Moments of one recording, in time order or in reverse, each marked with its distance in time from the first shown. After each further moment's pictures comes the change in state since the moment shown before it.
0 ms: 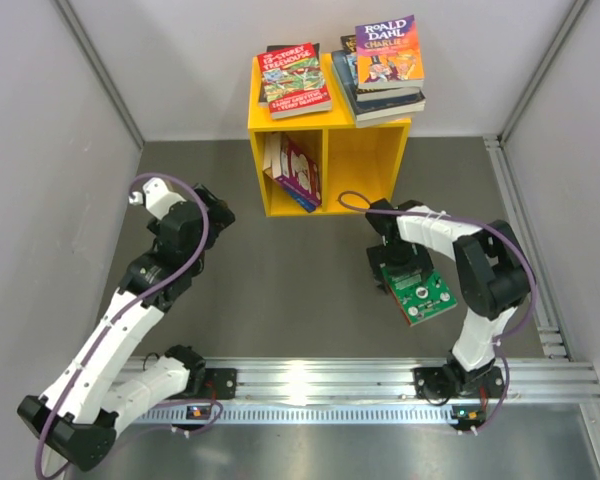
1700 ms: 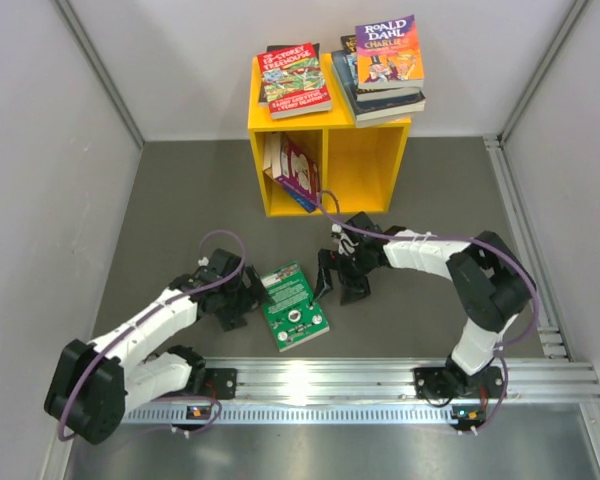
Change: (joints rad) left arm -0.001 0.145 -0.457 -0.053 0.711 -0.217; right arm 0.195 -0.081 -0.160 0.526 -0.690 0.267
